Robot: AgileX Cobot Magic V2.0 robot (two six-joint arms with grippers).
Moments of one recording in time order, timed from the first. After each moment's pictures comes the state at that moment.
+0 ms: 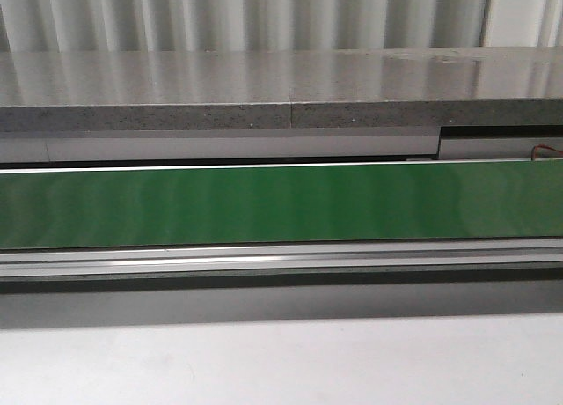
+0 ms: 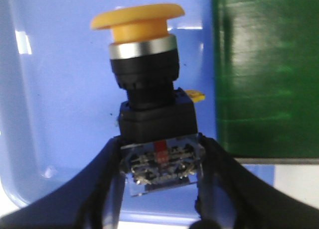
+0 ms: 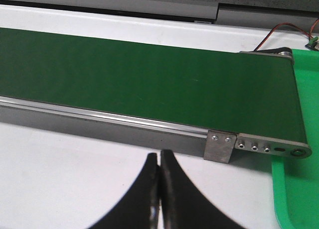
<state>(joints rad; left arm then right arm) 0.39 1.64 -1.24 0.11 1.07 0.37 0.19 0.26 -0.40 0.11 0.64 -0.01</state>
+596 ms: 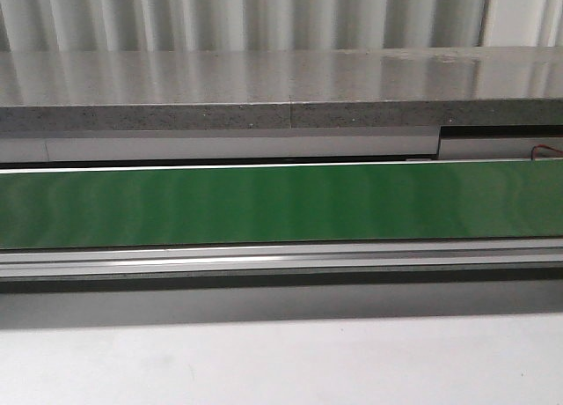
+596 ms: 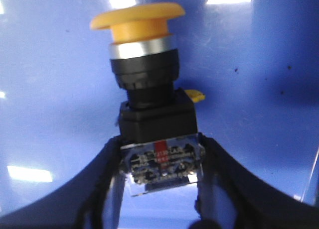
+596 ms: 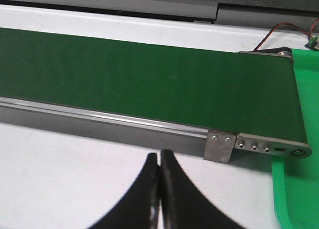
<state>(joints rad) 0.41 1.91 -1.24 0.15 0.98 0.37 0.19 0.26 -0.40 0.11 0.64 -0.01</state>
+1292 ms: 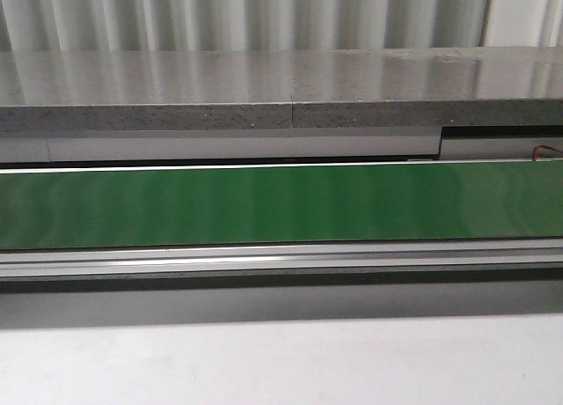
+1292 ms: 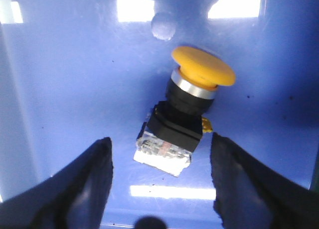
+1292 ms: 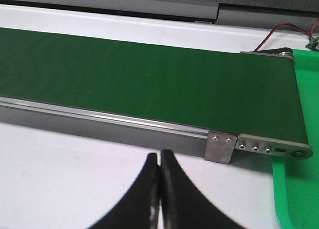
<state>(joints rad) 0.41 1.89 -1.37 0.16 1.04 0.34 0.19 0.26 -0.40 0.11 0.64 -0.01</state>
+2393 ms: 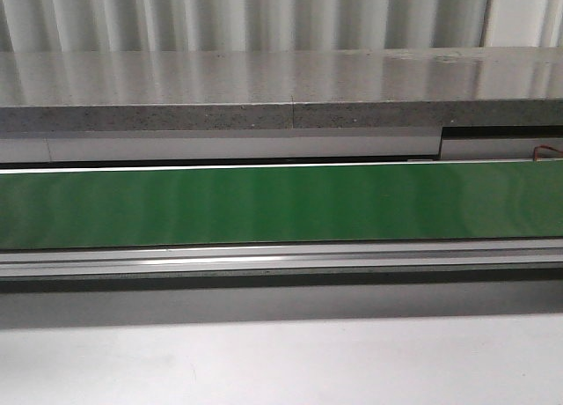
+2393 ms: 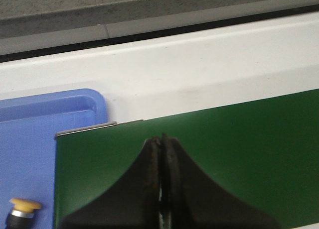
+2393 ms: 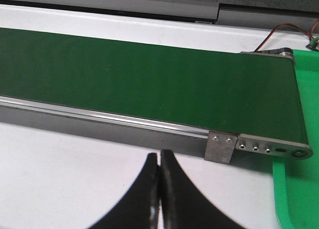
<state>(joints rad) -0.01 1.12 -0.94 -0.17 0.61 0.27 0.19 0.26 -0.40 0.11 0.64 -0.01</state>
